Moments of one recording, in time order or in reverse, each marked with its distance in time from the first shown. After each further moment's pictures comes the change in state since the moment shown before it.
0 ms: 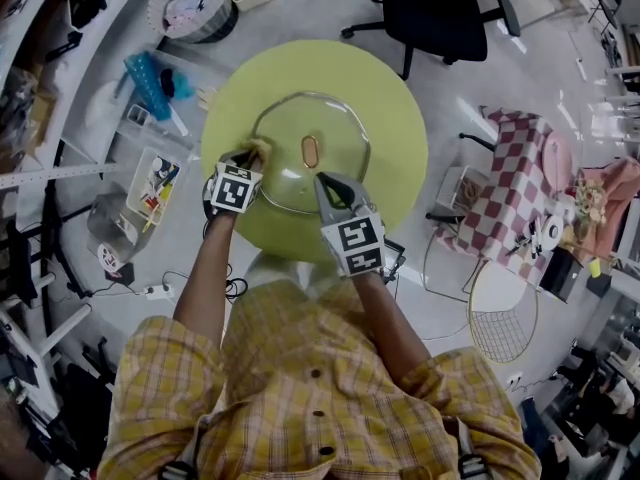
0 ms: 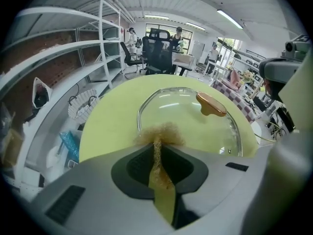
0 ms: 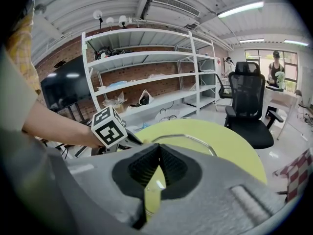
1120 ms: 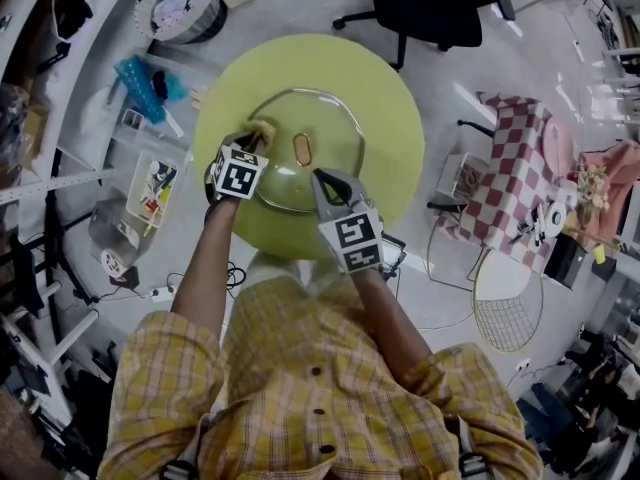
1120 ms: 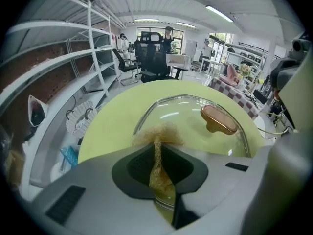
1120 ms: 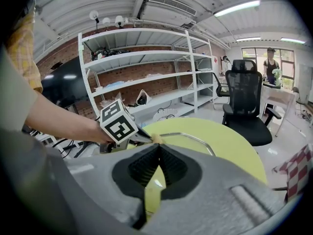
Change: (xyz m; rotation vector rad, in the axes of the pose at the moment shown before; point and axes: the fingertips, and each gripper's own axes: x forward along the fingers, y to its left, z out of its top) left arm 0.023 -0.004 0.049 0.111 -0.027 0.024; right arm 0.001 -0.014 -0.005 0.030 0.004 -0.014
